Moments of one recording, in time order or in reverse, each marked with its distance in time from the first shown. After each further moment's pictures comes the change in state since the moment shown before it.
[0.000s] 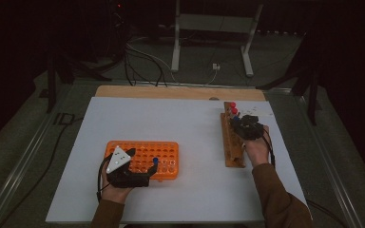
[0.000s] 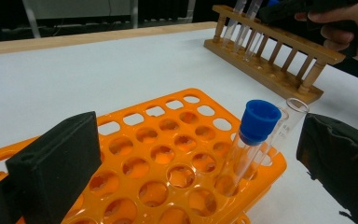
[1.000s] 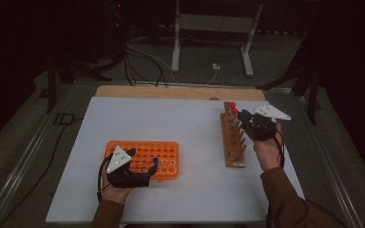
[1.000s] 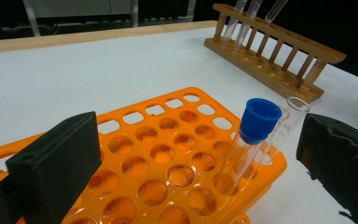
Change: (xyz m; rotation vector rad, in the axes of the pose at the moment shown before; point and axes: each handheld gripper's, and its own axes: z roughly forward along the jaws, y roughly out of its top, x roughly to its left) left arm 0.000 0.000 0.000 0.005 0.002 -0.001; right arm 0.009 0.024 -0.062 -0.170 -0.006 -0.060
